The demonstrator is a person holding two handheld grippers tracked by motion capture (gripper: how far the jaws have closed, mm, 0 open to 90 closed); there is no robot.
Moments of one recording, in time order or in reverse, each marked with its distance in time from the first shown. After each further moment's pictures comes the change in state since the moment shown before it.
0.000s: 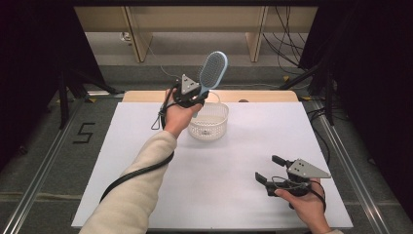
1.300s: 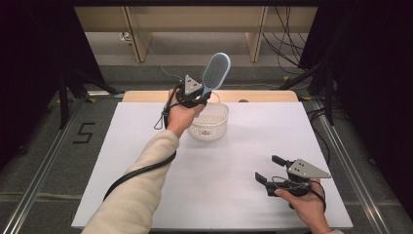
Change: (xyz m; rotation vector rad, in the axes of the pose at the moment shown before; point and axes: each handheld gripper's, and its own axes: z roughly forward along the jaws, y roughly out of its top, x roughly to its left) left arm -0.001 -0.003 0.010 -0.003 -0.013 0.019; right arm 0.000 0.000 0.000 0.001 0.002 0.000
